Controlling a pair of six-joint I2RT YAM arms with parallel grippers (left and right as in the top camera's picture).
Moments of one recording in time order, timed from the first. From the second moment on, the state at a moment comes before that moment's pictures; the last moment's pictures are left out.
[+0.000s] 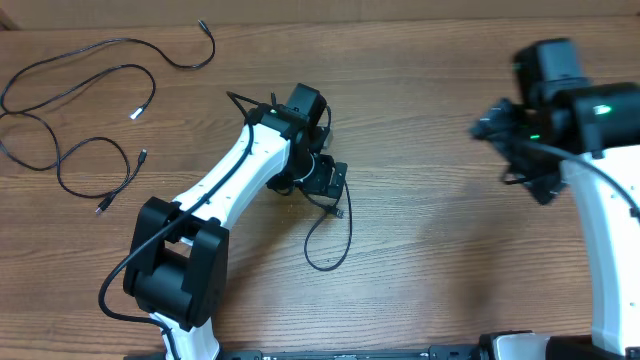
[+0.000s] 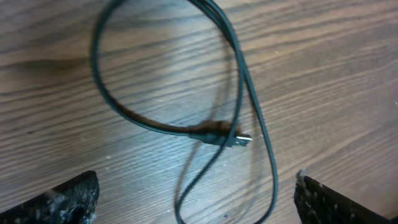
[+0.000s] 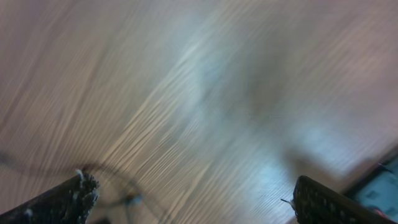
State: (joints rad) left arm -0.46 1.92 1.46 -1.00 0.24 -0.23; right arm 0.06 1.52 1.77 -1.60 0.14 0.96
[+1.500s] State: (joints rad) left arm -0.57 1.56 1.21 -1.05 0.09 -0.33; right arm -0.15 1.52 1.77 -1.59 0.16 0.96
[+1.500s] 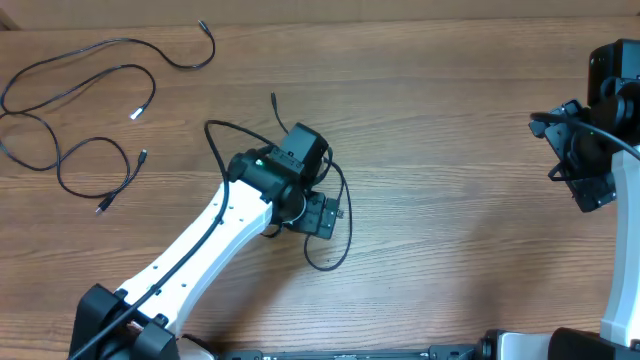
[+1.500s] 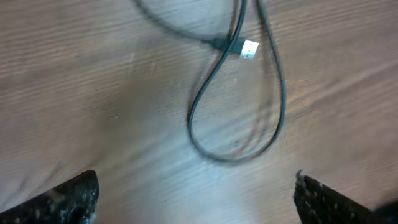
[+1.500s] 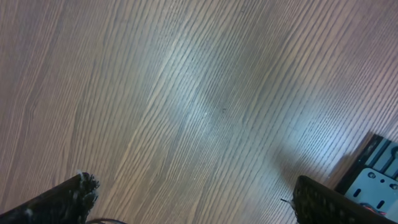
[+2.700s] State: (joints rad) left arm -0.58 1.91 1.18 -0.91 0.05 -0.28; right arm -0.15 1.52 1.77 -1.59 0.16 0.96
